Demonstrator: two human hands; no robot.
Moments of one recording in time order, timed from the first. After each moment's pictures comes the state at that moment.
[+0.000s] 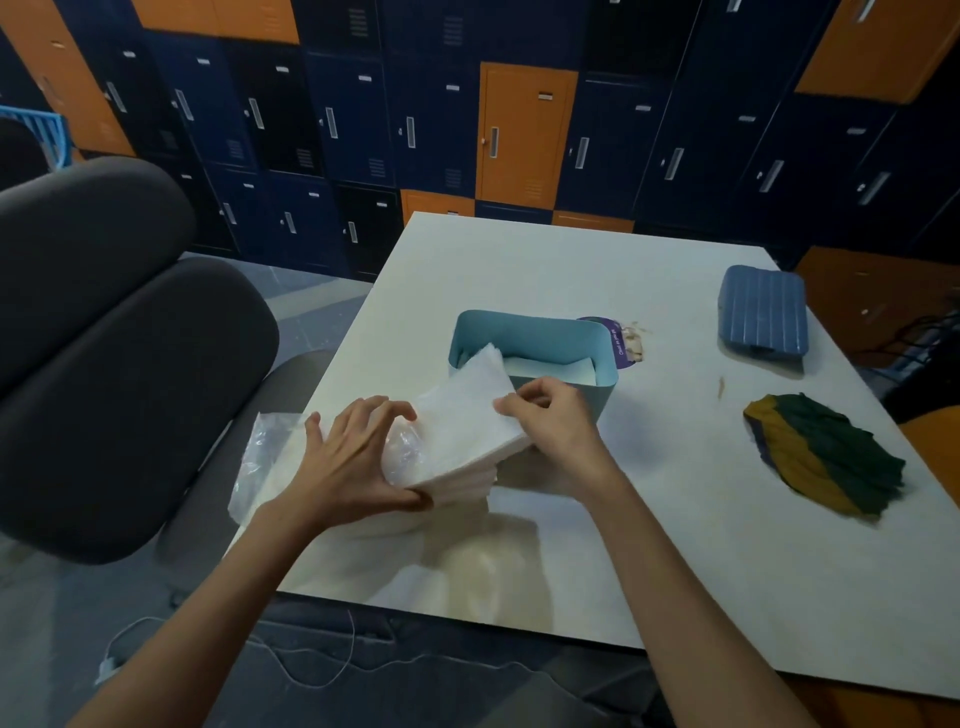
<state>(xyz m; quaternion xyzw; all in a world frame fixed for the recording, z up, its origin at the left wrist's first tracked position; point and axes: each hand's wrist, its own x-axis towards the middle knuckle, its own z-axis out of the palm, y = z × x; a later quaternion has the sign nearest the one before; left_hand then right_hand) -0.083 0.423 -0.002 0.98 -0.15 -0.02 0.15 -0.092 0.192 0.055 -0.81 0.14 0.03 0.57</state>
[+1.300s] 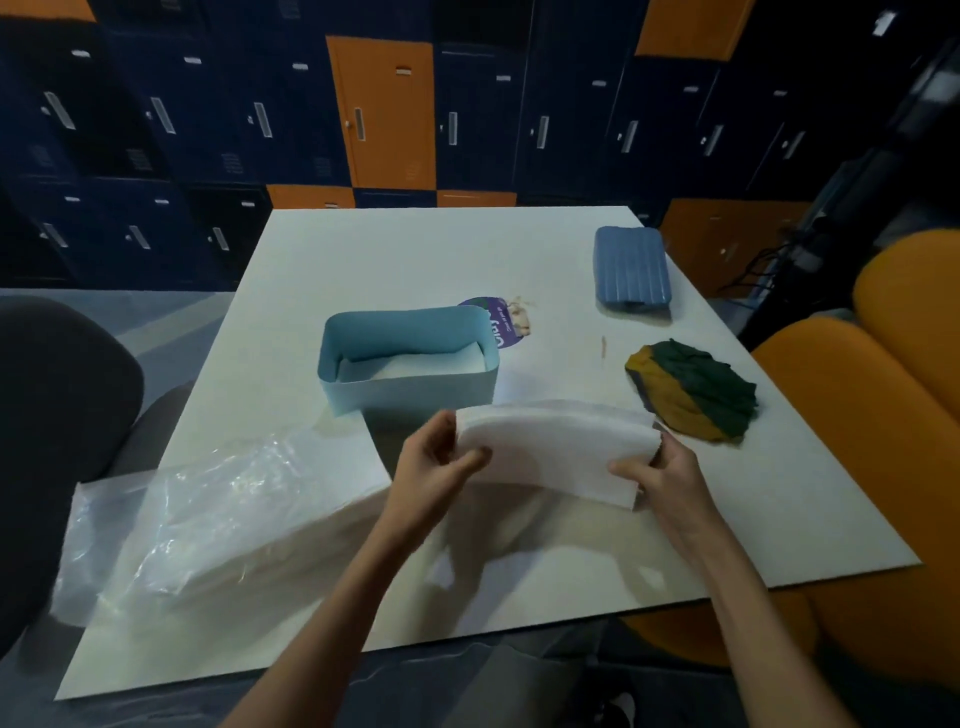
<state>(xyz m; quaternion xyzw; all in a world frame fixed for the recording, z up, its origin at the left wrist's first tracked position) -0.101 0.248 -0.011 0.70 -0.15 -0.12 0.68 -0.191 0.015 -0.001 -0.69 0.24 -0.11 0.68</state>
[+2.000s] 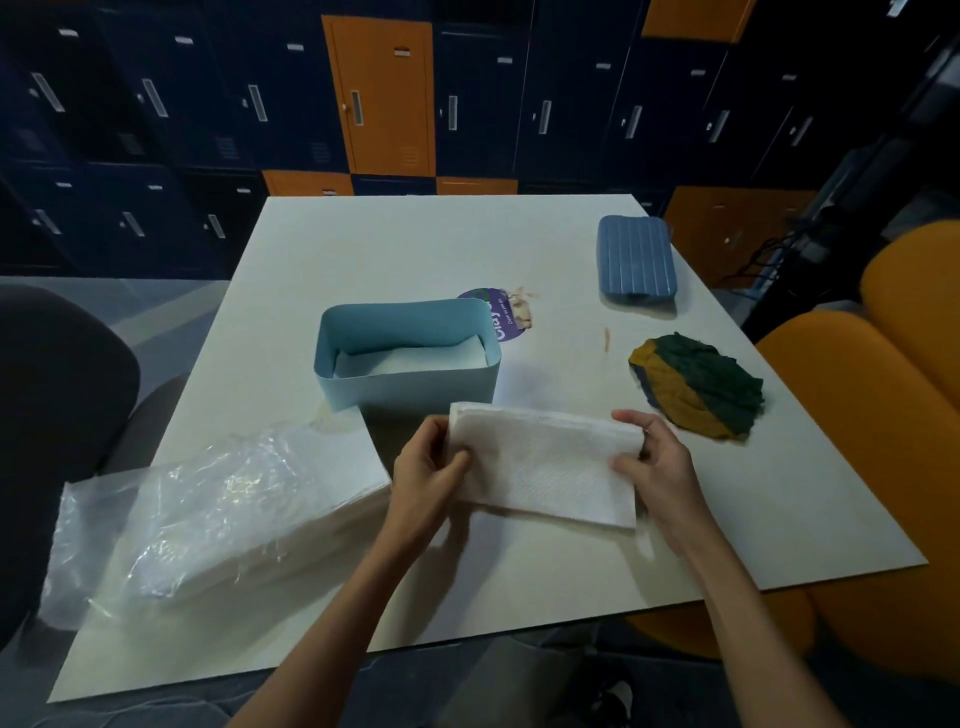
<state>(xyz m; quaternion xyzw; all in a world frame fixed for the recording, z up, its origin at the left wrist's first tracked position) -0.094 0.248 -0.045 0.75 -0.15 -0.07 0.64 -0.179 0.014 -0.017 -0.72 0.22 -0.11 0.65</state>
